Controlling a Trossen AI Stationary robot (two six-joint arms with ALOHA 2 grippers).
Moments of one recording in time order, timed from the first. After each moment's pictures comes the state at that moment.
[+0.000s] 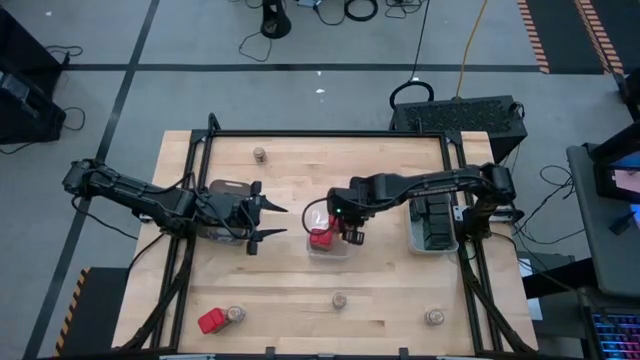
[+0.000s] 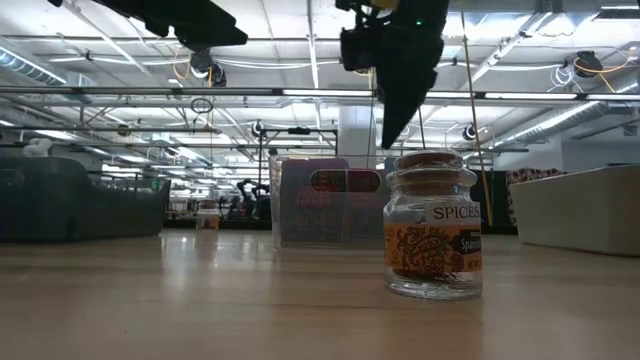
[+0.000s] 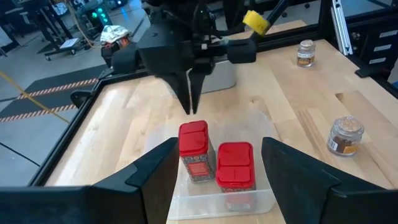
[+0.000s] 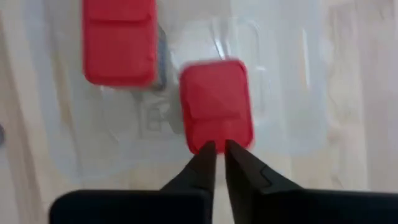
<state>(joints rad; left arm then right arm) -0.22 0.99 0.65 0.02 -0.24 0.14 0.02 1.79 1.48 -0.96 0.10 0.19</state>
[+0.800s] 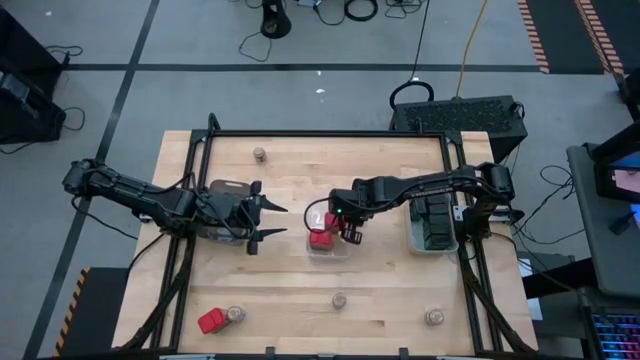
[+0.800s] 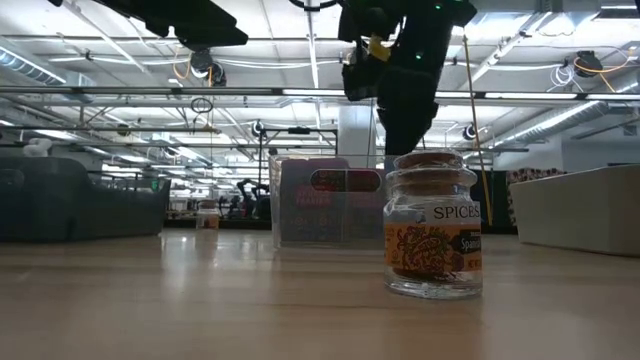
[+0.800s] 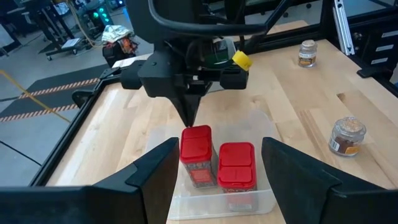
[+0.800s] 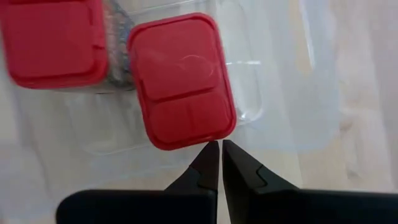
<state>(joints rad) -0.22 0.99 0.65 0.02 -0.24 0.14 -0.01 1.79 1.35 -0.83 0.11 0.26</state>
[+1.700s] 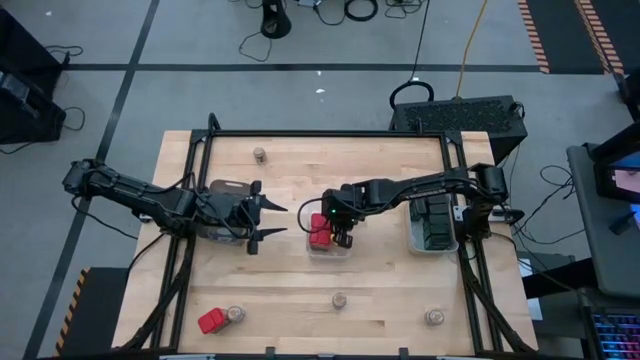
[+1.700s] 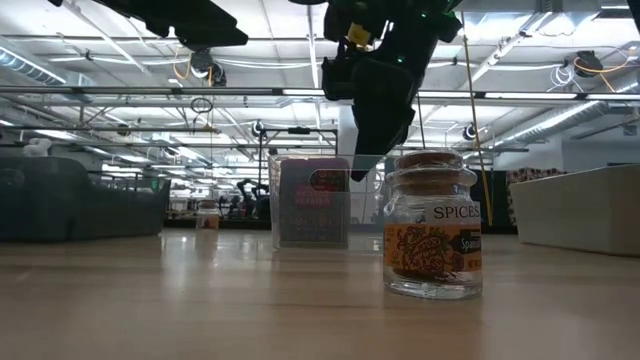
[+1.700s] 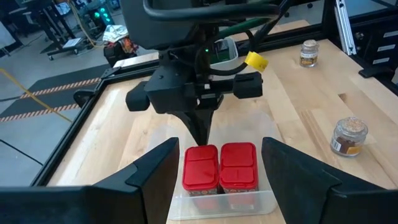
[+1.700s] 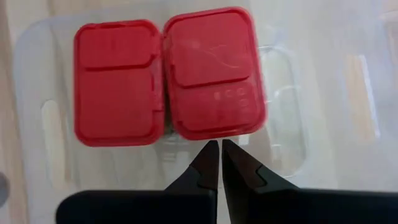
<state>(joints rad) -0.22 0.99 0.65 0.02 -0.25 0.14 -0.01 1.84 1.35 -0.65 0.01 0.21</state>
